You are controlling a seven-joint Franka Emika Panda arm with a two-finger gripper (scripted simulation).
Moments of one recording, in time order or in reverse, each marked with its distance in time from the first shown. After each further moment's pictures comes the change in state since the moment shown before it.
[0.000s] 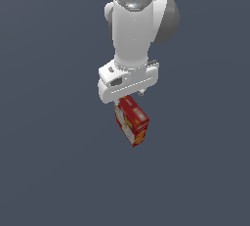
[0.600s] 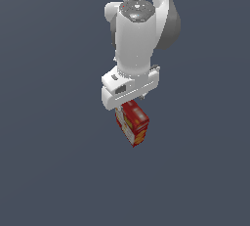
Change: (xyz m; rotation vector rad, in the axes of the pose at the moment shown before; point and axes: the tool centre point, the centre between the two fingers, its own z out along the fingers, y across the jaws) arm 0.013 -0.002 0.013 0.003 0.002 -0.073
